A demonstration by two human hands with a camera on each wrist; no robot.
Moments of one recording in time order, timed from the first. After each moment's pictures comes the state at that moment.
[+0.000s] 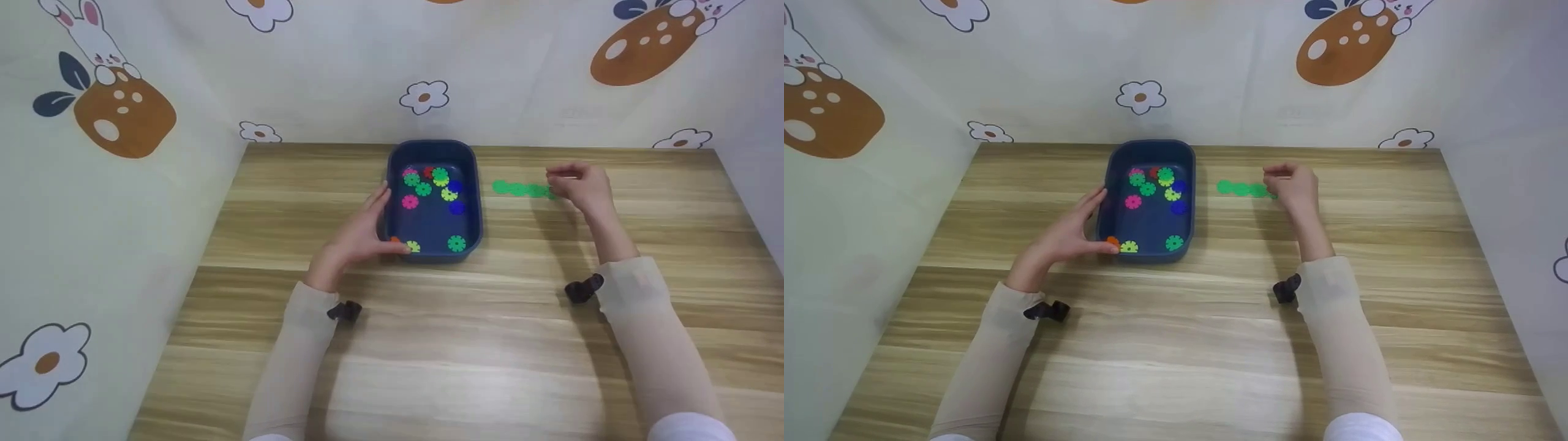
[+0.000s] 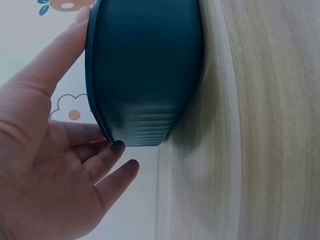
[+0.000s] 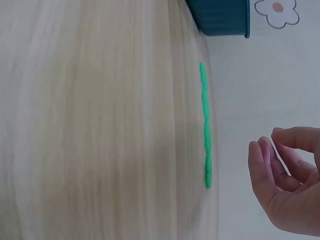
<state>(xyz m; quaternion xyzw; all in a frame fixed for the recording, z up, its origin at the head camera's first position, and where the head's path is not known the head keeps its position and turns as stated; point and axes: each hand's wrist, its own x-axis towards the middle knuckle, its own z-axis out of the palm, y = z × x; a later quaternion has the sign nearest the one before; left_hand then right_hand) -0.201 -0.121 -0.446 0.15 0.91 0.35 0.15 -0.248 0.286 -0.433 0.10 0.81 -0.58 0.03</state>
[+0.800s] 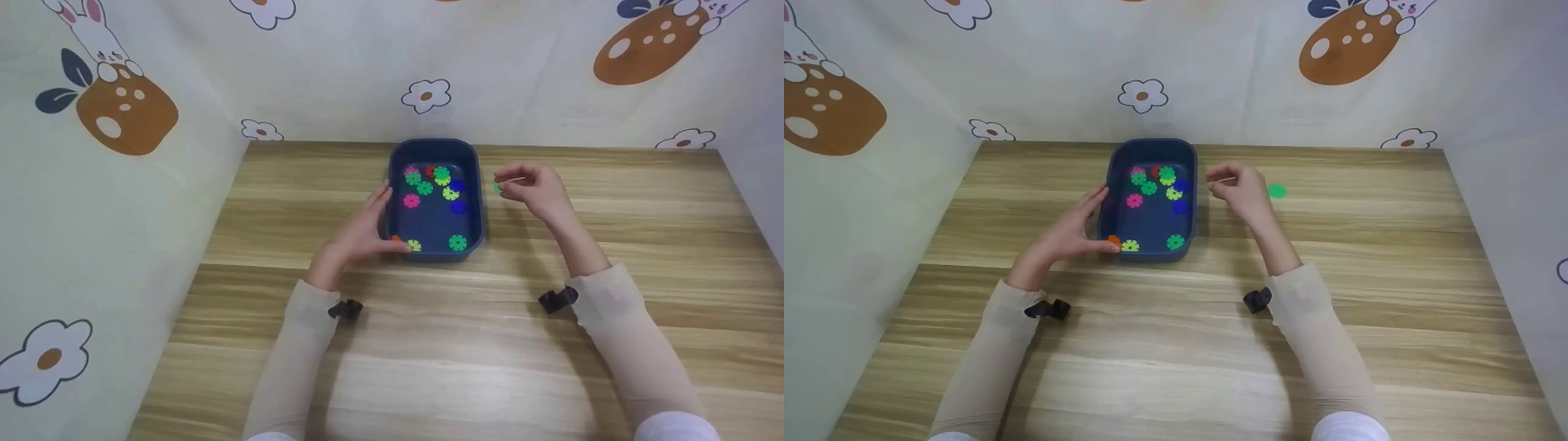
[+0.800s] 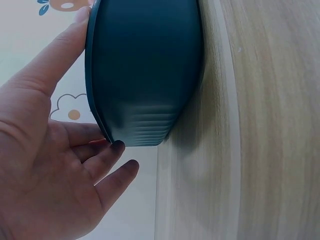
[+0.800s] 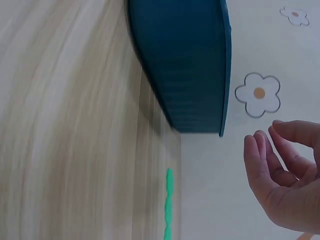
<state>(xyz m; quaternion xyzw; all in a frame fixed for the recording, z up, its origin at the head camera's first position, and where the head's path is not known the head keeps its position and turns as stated) -0.204 -0.122 -0.448 0.16 0.91 0.34 0.15 -0.229 0.209 -0.413 -0.04 0.80 -0.60 0.06</state>
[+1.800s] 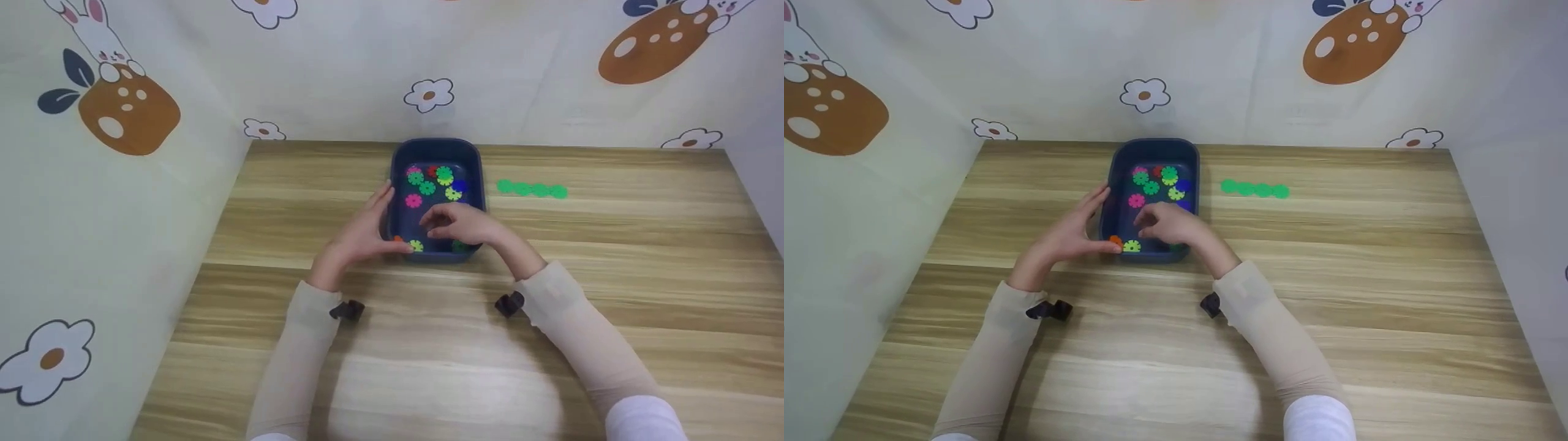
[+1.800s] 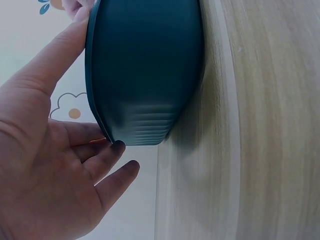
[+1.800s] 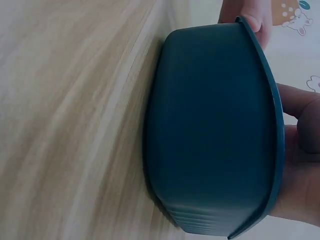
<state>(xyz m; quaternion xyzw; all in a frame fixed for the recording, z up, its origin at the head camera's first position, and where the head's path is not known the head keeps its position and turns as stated) -0.200 -0.122 -0.445 0.15 0.91 0.35 0.15 -0.221 0.115 -0.429 -0.24 0.86 -0.37 0.26</state>
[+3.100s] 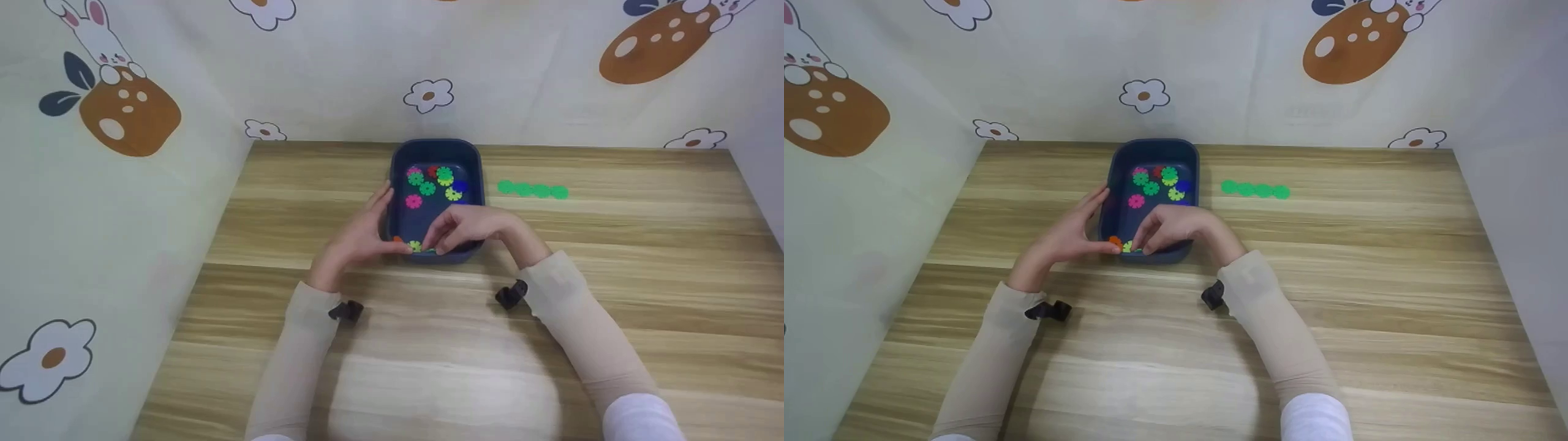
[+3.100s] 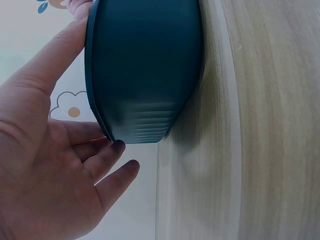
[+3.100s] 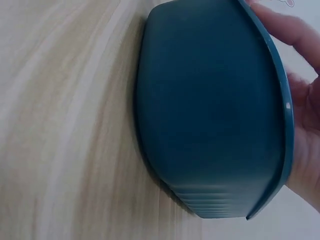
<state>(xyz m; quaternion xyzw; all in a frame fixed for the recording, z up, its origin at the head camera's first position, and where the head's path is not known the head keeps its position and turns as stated) -0.199 -0.122 -0.444 0.16 0.91 0.35 0.14 -0.237 0.130 -0.430 -0.28 0.73 -0.45 0.44</state>
